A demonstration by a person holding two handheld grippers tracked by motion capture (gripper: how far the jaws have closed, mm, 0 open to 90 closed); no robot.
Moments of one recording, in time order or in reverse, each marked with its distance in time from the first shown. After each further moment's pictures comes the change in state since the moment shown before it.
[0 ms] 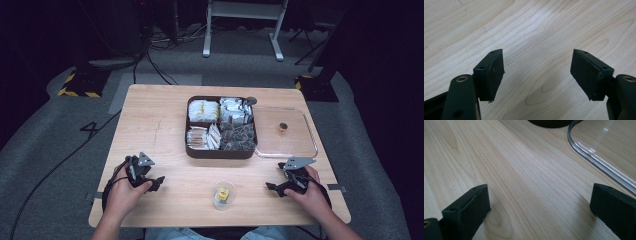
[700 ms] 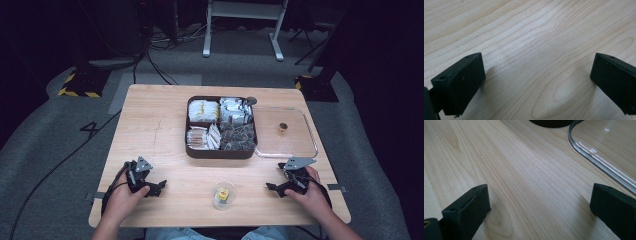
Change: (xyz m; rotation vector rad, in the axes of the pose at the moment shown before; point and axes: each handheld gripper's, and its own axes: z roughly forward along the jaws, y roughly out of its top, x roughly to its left) left arm 0.004 -0.021 0.025 -0.113 0.001 -0.040; right arm 0.000 0.000 -0.001 0.003 0.005 -0.006
